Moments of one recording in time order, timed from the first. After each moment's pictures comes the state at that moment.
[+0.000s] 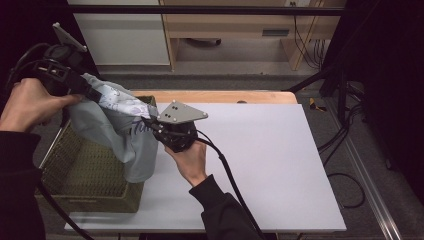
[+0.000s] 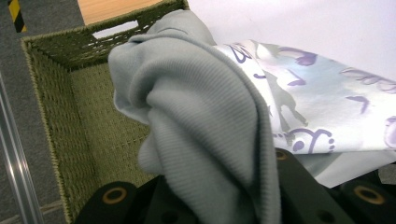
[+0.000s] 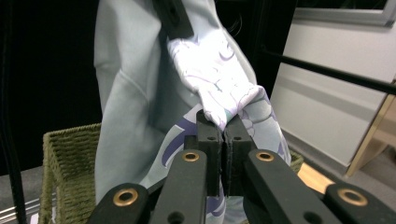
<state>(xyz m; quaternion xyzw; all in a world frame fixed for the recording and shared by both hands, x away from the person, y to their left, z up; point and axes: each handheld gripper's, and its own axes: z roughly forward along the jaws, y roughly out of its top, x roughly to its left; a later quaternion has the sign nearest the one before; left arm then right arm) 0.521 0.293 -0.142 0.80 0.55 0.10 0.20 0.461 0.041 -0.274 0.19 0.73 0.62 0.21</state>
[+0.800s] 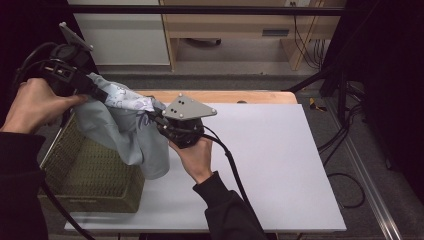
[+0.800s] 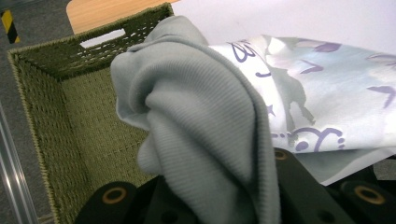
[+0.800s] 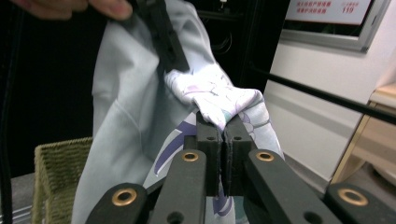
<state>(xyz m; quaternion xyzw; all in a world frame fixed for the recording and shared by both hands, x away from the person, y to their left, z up) 0.517 0.280 -0.139 0.81 0.54 0.10 0.21 0.454 0.027 -0.253 0.18 0.72 0.63 0.24</state>
